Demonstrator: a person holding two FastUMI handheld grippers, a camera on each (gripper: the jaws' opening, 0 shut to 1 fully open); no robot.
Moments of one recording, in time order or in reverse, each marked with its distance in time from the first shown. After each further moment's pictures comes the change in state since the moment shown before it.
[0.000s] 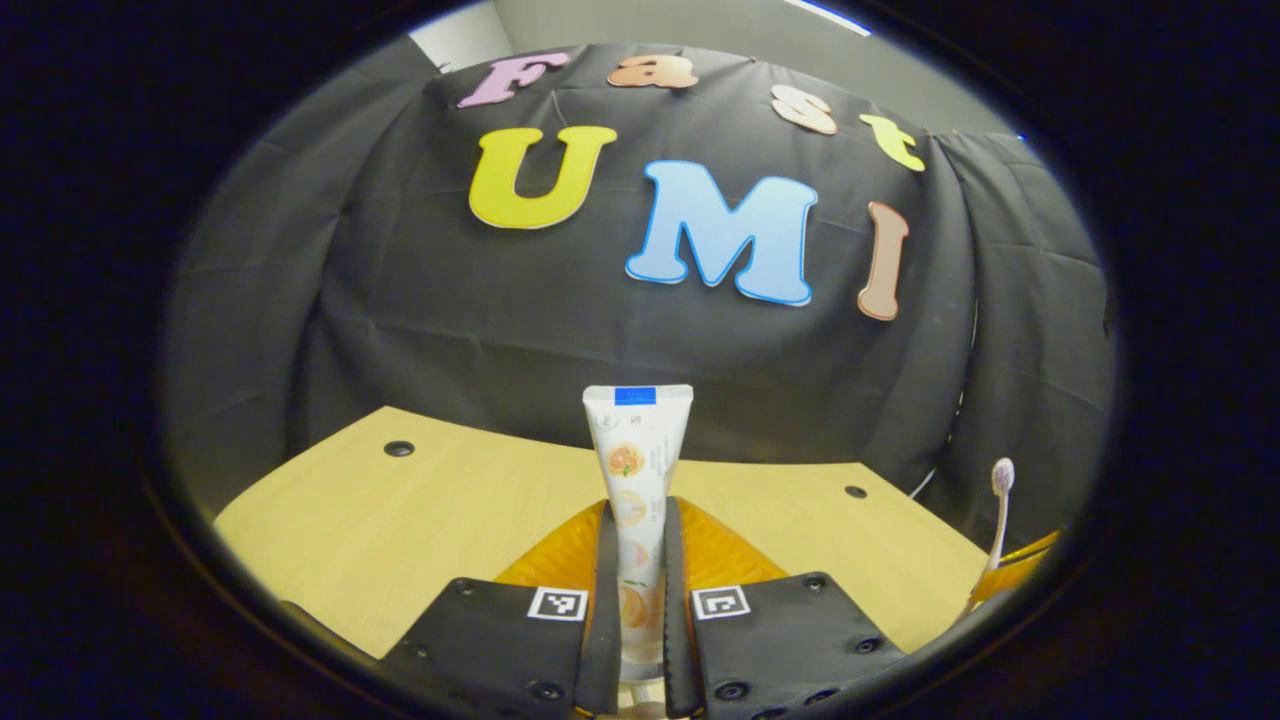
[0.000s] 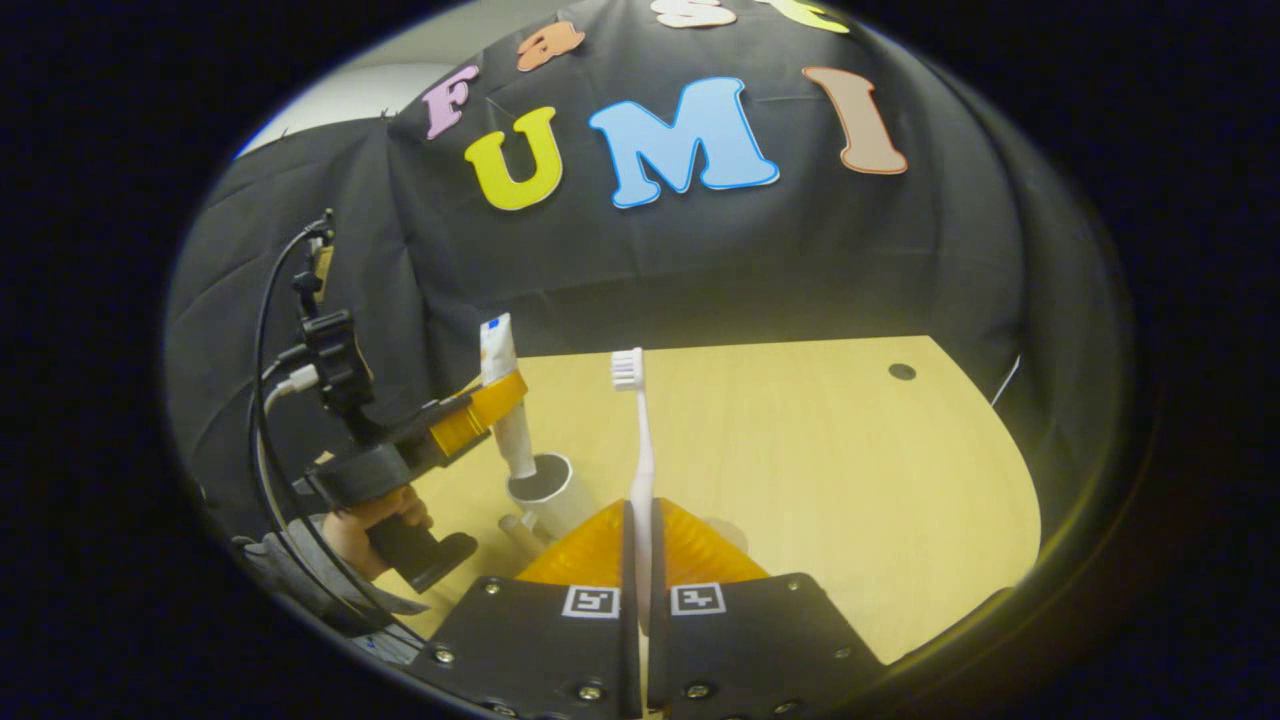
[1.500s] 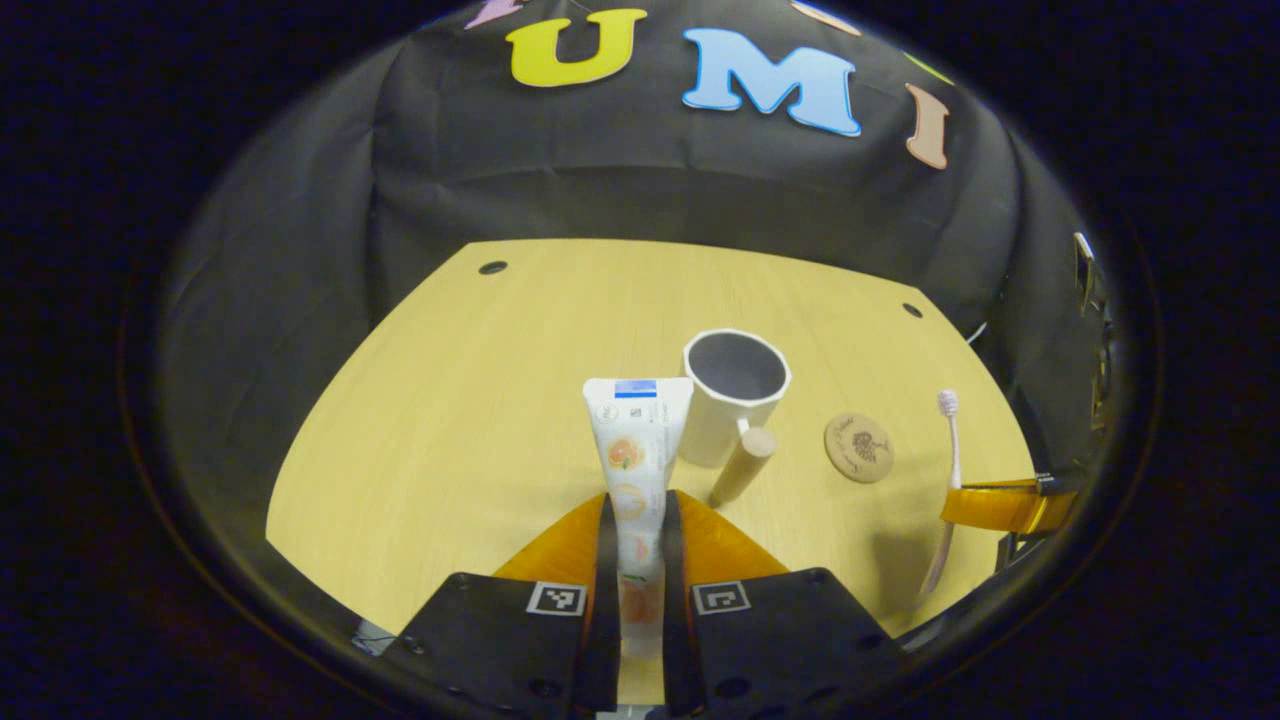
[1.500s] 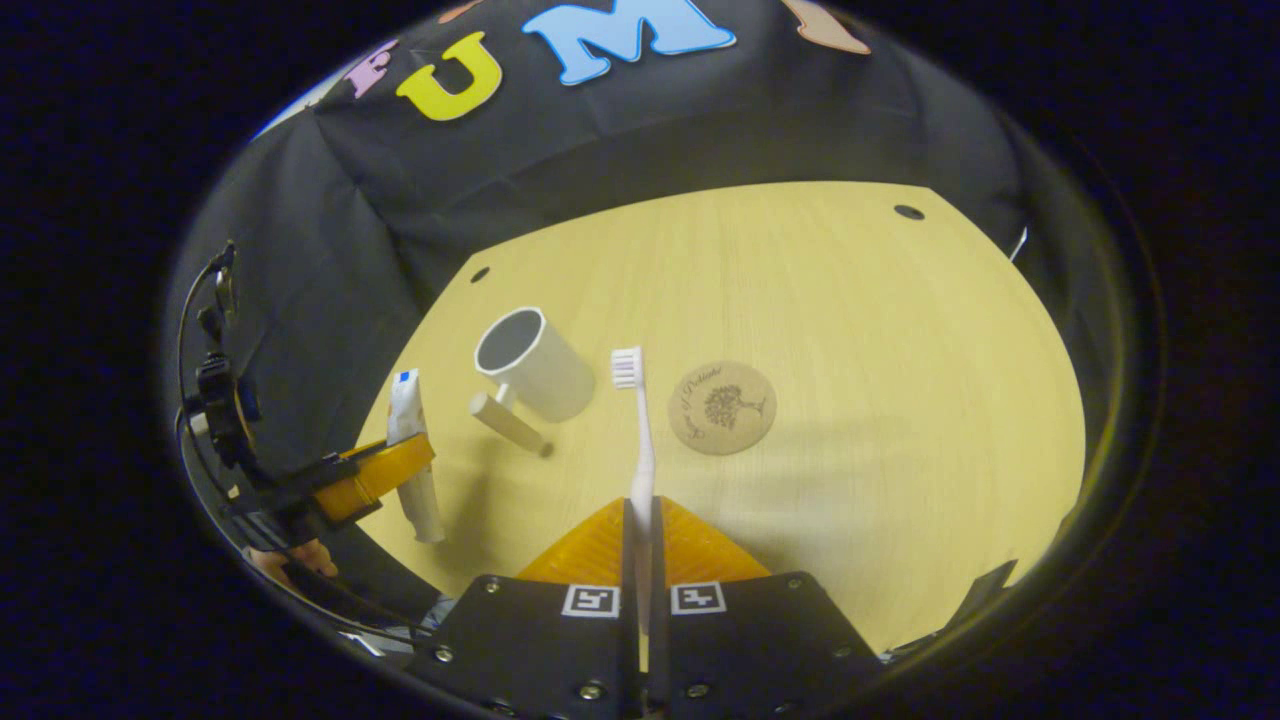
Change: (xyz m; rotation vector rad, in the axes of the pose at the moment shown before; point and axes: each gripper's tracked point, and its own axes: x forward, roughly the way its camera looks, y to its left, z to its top) left arm -0.151 0.058 -0.111 -0.001 0.506 0.234; right arm 0.009 0.001 -0.091 0.148 0.349 0.020
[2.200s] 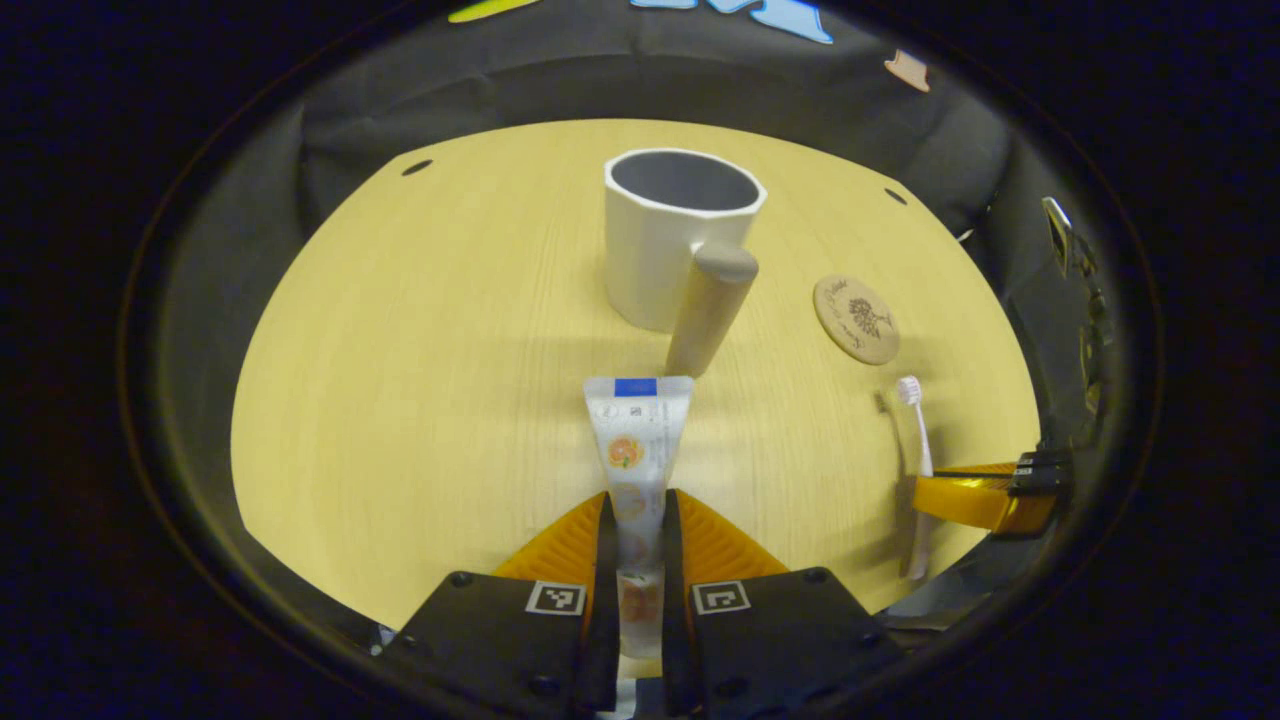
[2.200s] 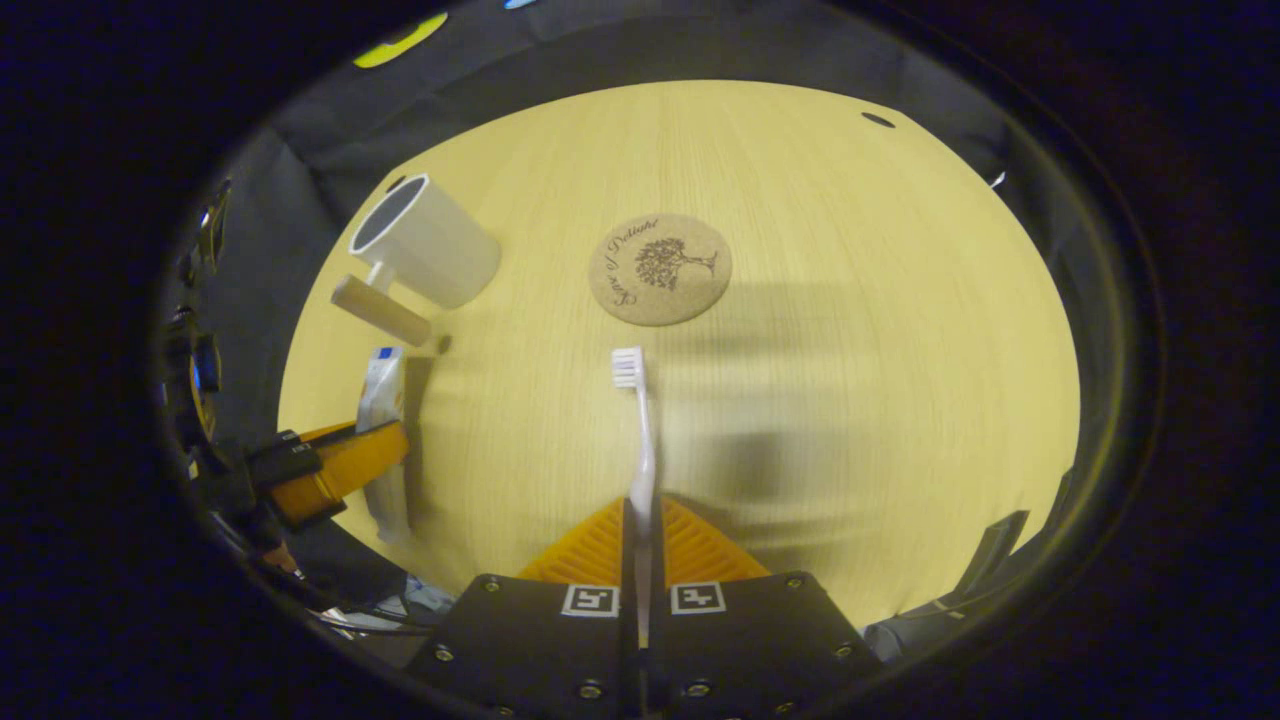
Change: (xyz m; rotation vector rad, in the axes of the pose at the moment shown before) left arm 0.026 -0.031 -0.107 0.078 0.369 -0.064; right arm 0.030 -0.036 -0.091 0.057 0.344 -0.153
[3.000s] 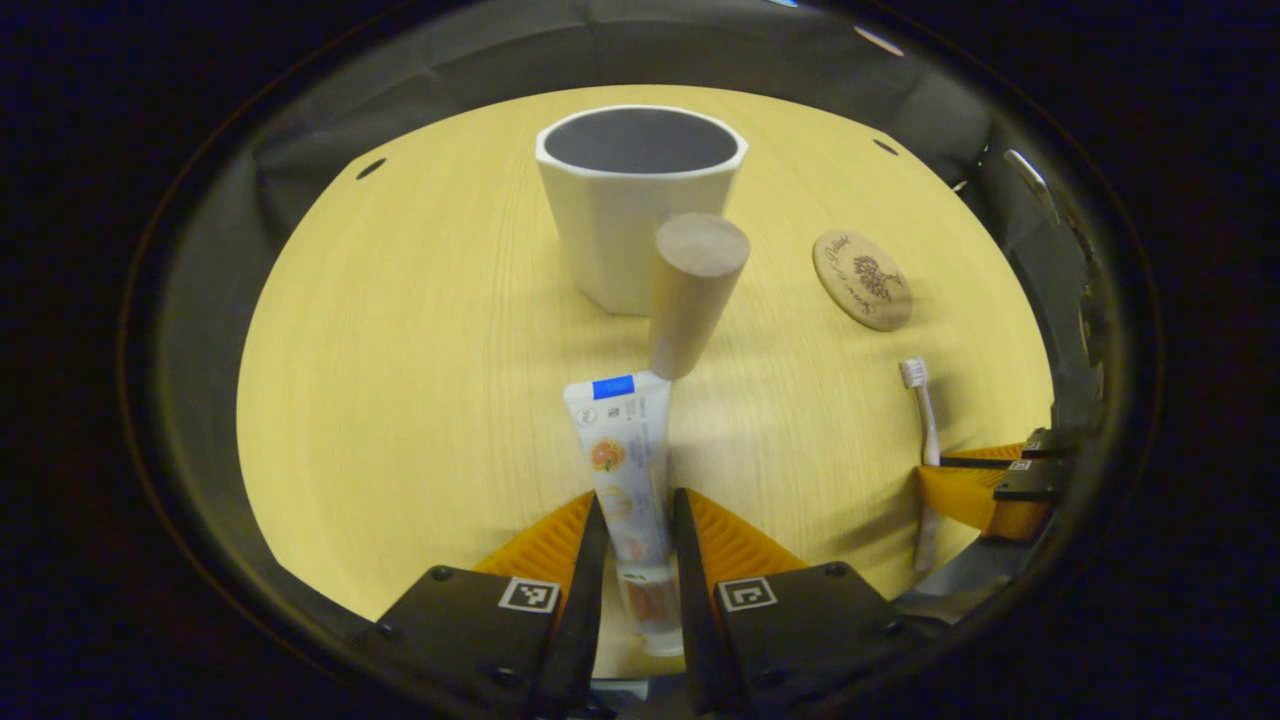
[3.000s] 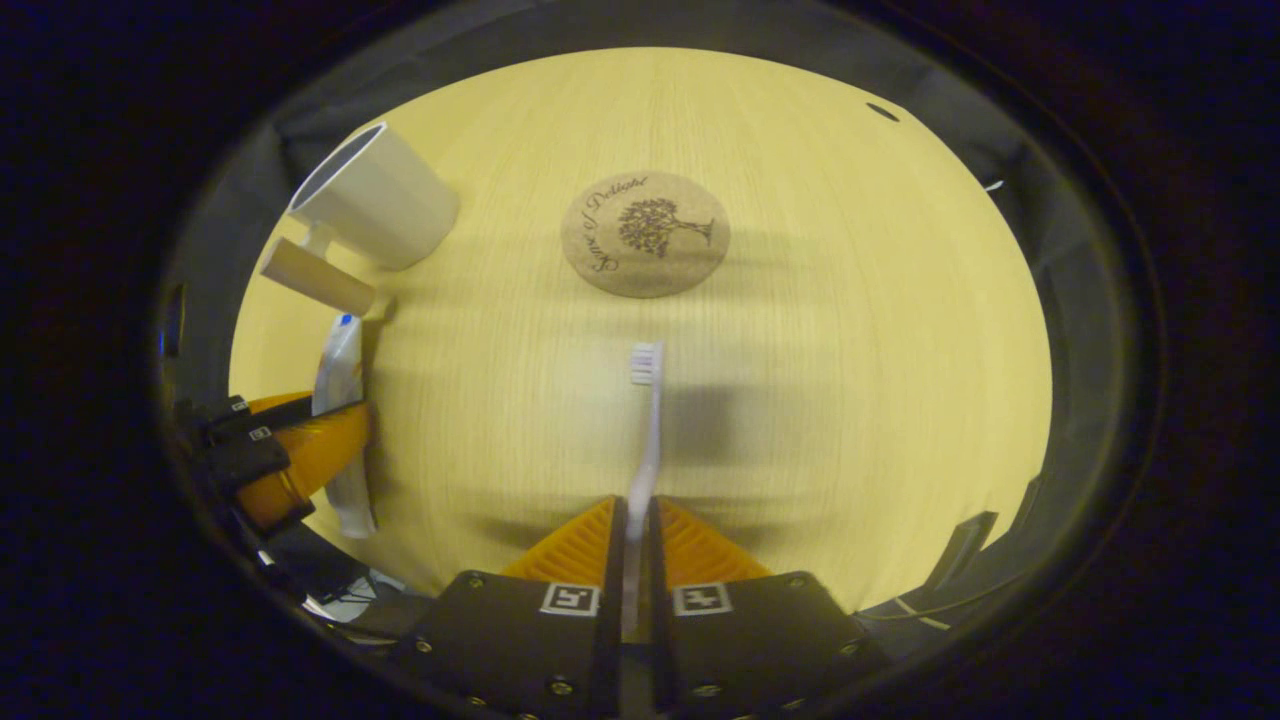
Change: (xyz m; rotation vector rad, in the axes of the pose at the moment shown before) left arm 0.027 -0.012 -0.012 0.113 0.192 -0.010; right arm 0.016 -0.013 -0.015 0.002 0.177 -0.165
